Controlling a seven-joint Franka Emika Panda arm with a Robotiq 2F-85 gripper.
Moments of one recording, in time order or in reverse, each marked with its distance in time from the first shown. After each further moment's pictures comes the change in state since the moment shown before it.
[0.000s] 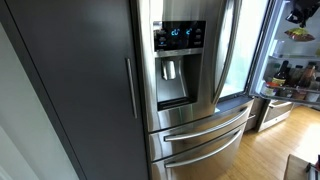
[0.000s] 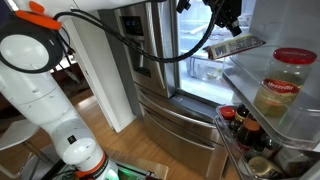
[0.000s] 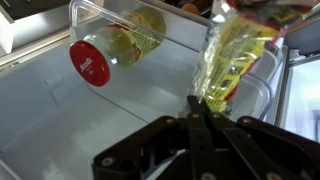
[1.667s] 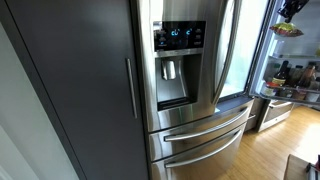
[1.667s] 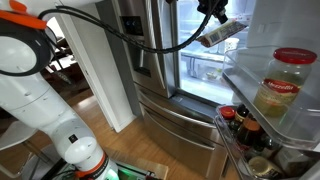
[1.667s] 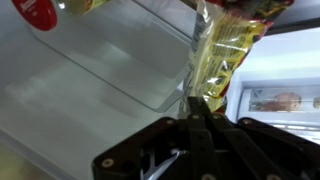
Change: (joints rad) arm 0.039 -0.093 0.034 -0.050 0.133 0.135 -0.173
